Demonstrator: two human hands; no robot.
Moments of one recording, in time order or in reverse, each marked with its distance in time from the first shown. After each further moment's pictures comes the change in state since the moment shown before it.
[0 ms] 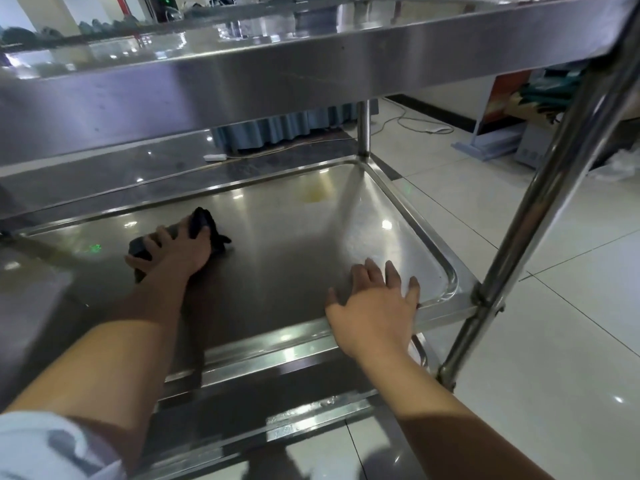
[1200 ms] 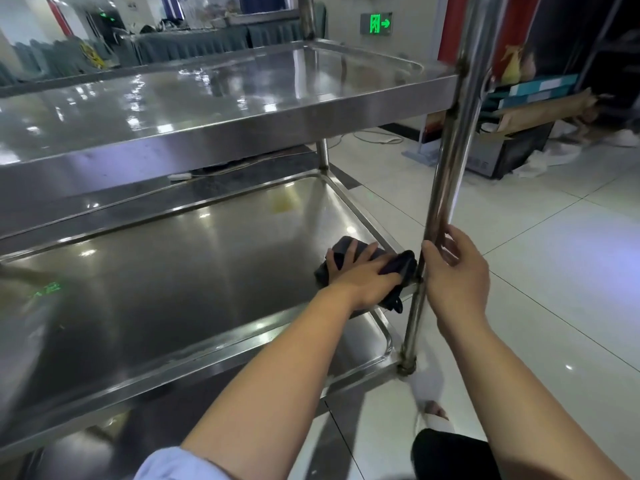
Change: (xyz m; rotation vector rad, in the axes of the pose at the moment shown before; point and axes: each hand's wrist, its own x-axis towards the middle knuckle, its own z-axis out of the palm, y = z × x) left_hand -0.266 0.168 0.049 -0.041 -0.409 1.004; right_hand -0.049 0.102 -0.090 0.954 0.597 0.376
